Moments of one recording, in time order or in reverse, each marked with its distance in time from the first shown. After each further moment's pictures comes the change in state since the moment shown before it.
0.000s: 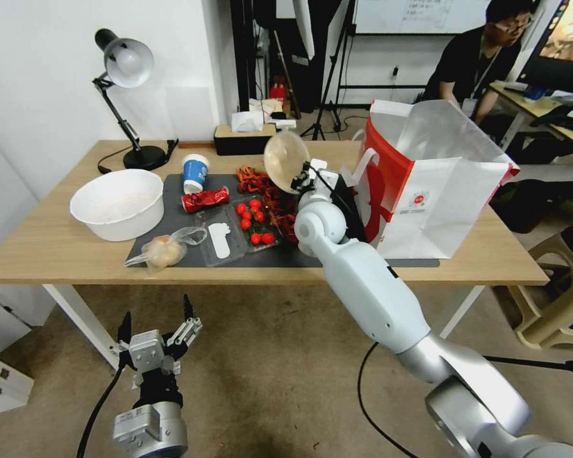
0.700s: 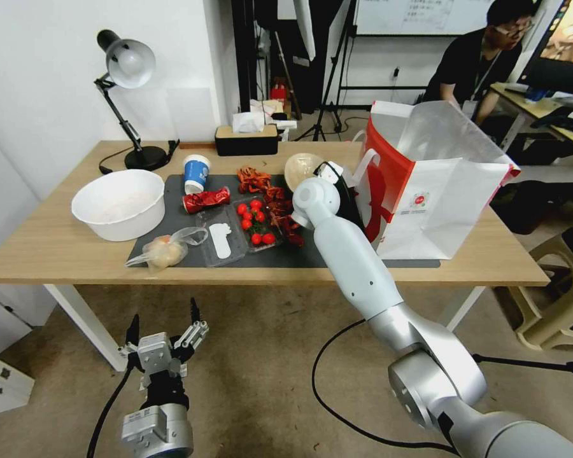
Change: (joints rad) left arm -0.007 0.020 0.017 0.034 0.000 -0.001 -0.001; right arm 0.100 0.200 0.198 -0.280 0.370 -0.148 0.325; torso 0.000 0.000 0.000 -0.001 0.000
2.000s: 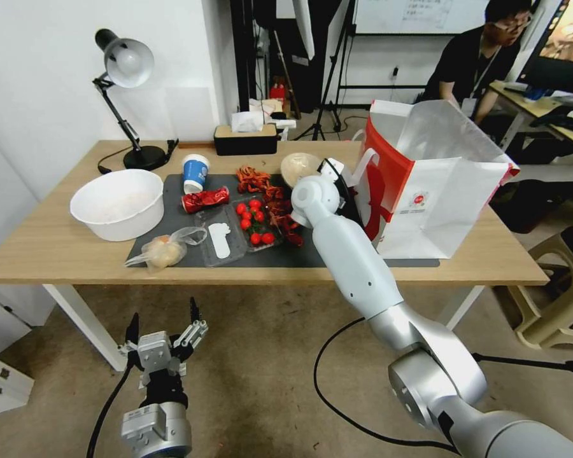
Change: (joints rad) left arm -0.005 0.008 -0.008 0.003 -0.003 0.005 0.005; right arm 0.018 0.002 0.013 -0.026 -0.061 0.001 0.062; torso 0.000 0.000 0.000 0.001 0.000
